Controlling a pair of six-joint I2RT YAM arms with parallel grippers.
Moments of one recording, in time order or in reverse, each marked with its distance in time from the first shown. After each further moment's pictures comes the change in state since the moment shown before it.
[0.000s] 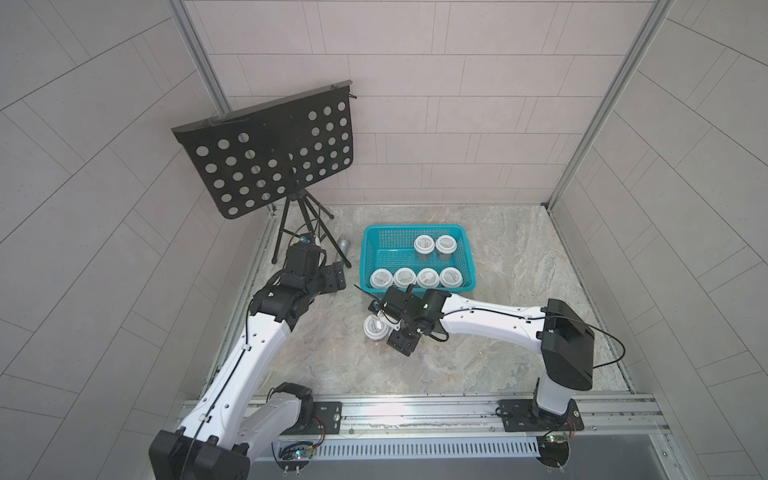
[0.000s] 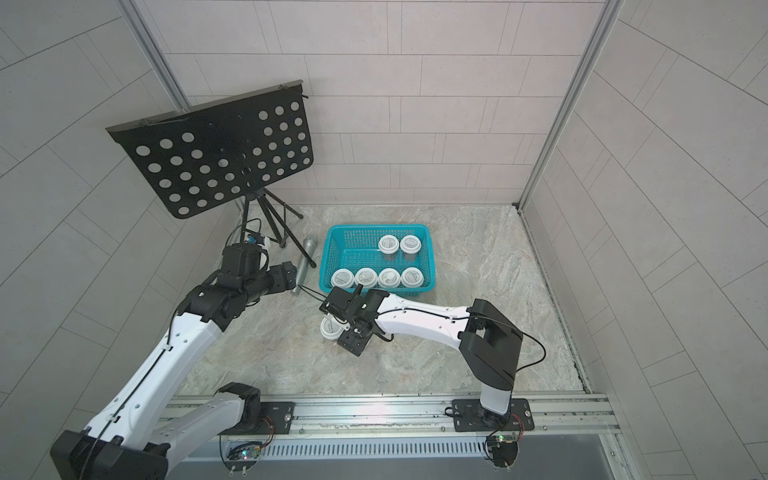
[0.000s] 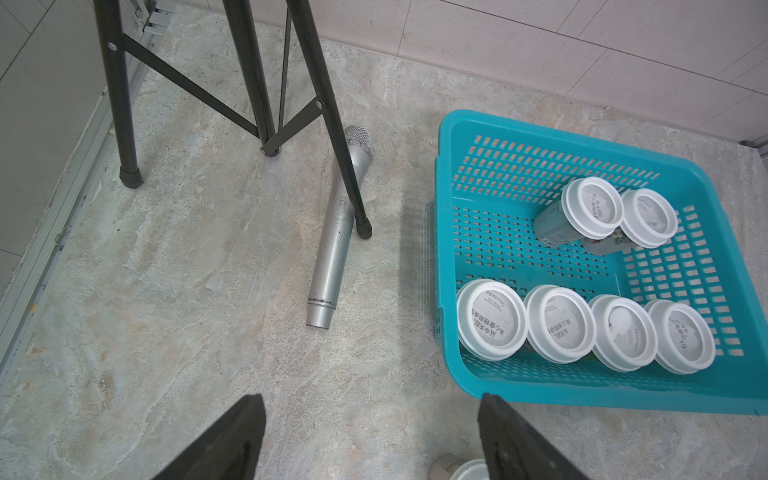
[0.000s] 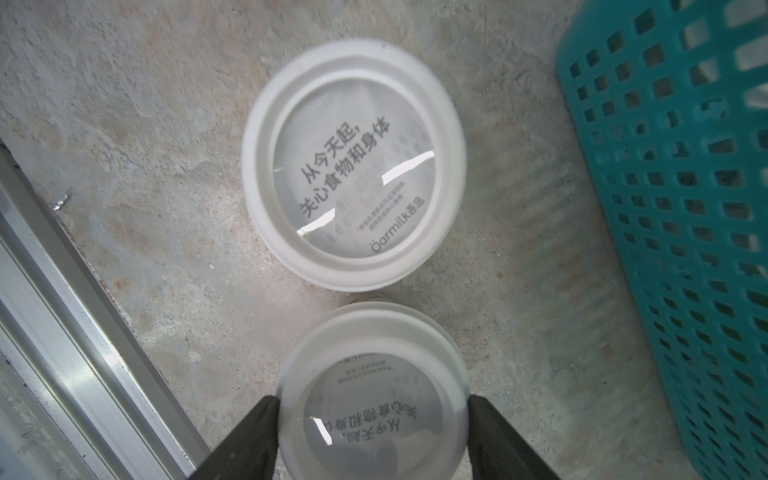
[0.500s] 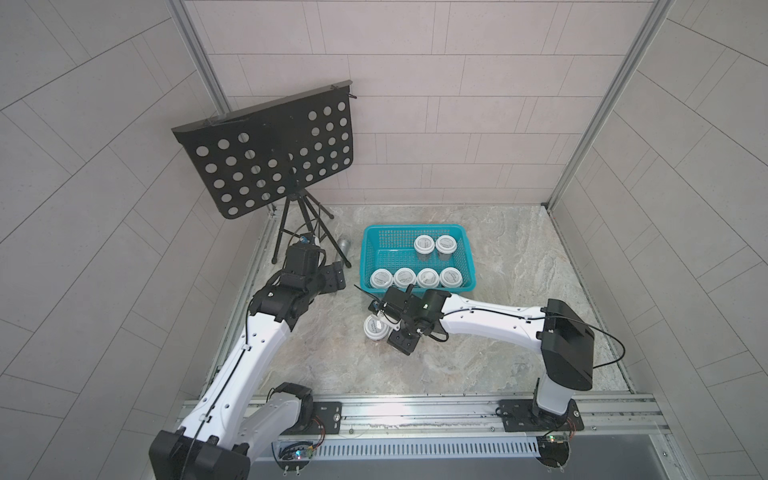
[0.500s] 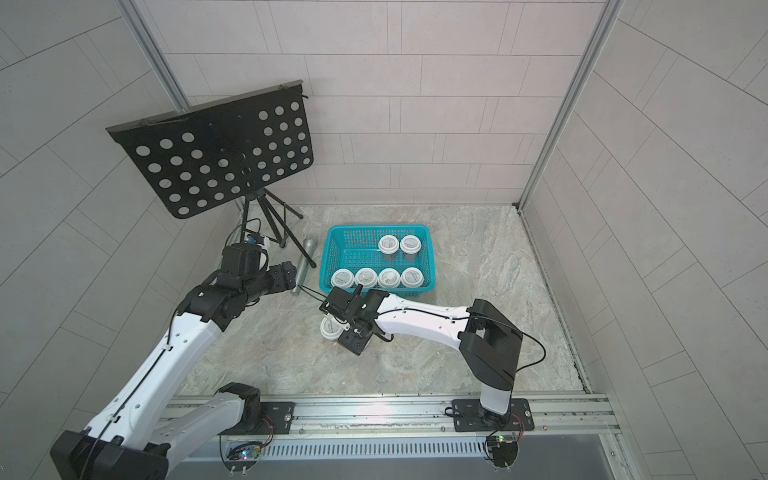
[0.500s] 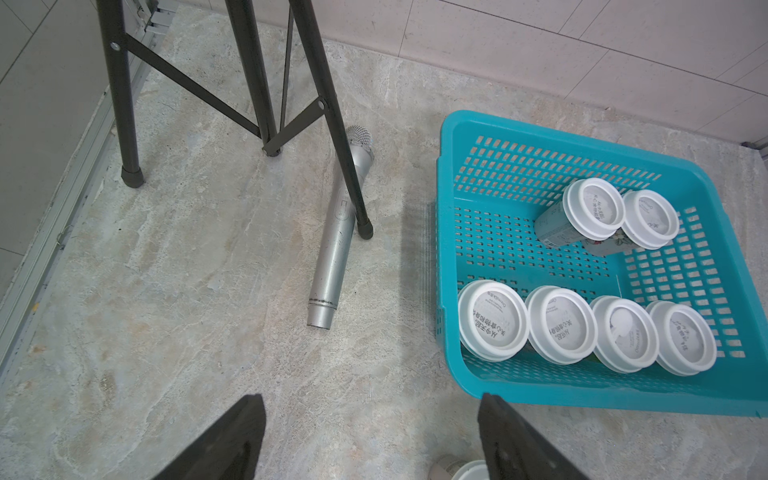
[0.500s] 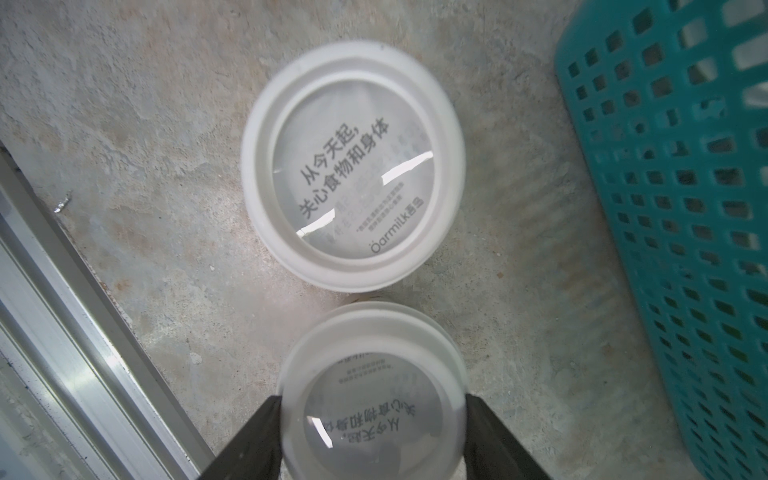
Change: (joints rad) left arm 0.004 0.000 0.000 0.000 0.000 0.000; right arm 0.001 0.002 0.000 0.001 0.001 0.005
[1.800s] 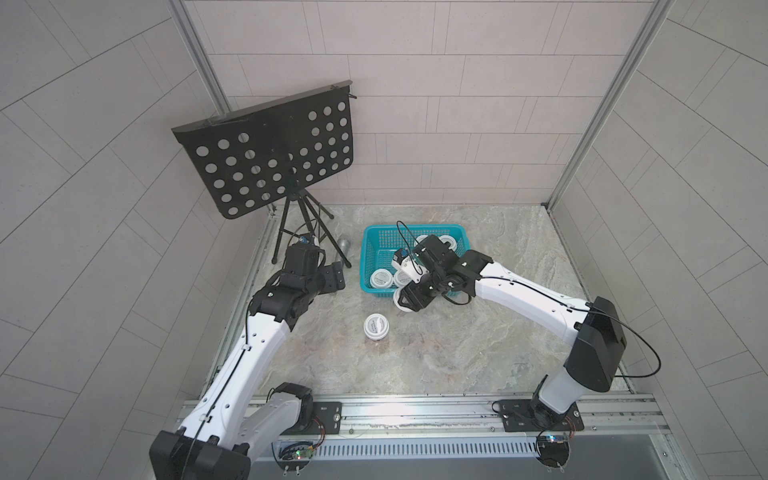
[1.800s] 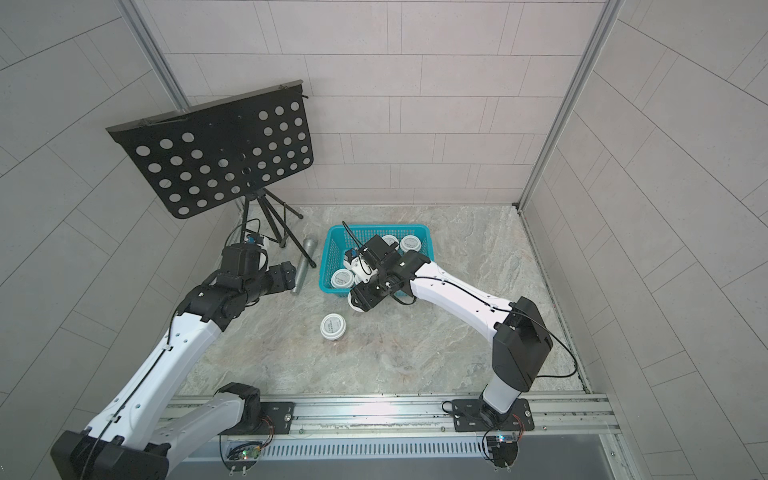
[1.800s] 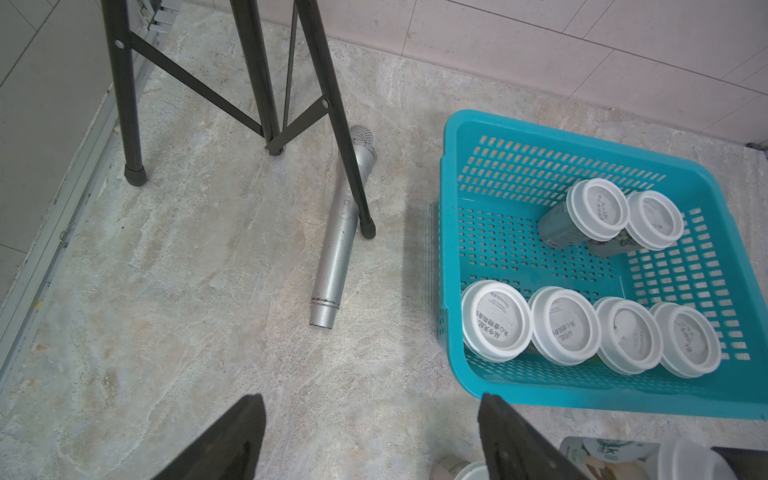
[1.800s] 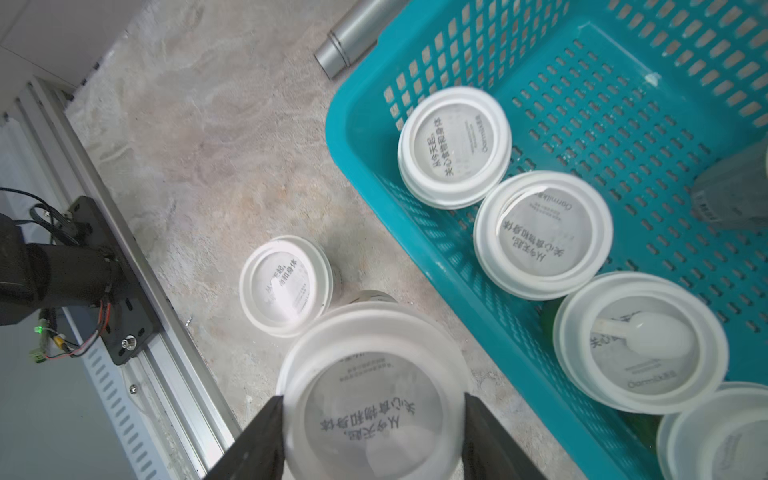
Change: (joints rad) left arm 0.005 0.000 -0.002 0.000 -0.001 0.000; right arm -0.301 -0.133 0.106 0.021 -0.295 0.053
